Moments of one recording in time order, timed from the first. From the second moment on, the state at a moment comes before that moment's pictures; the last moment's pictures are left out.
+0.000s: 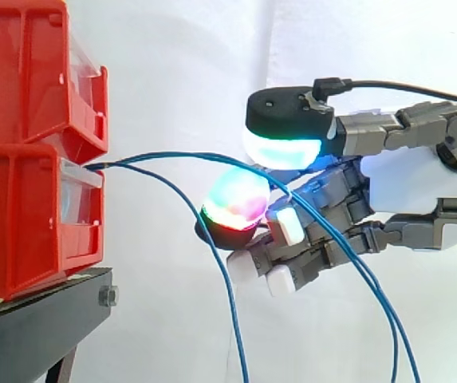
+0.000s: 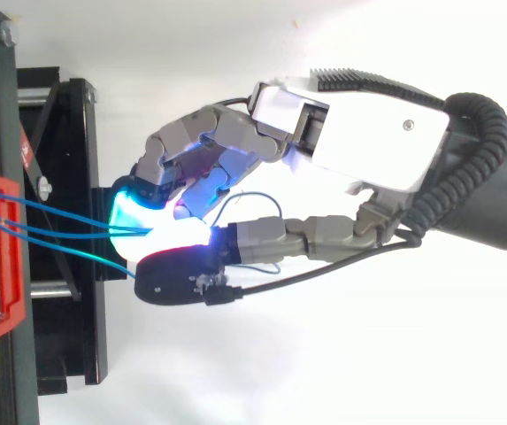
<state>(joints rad) 0.18 -2.22 -1.28 -2.71 -1.11 -0.36</state>
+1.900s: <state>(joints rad) 0.18 -2.22 -1.28 -2.71 -1.10 -0.37</state>
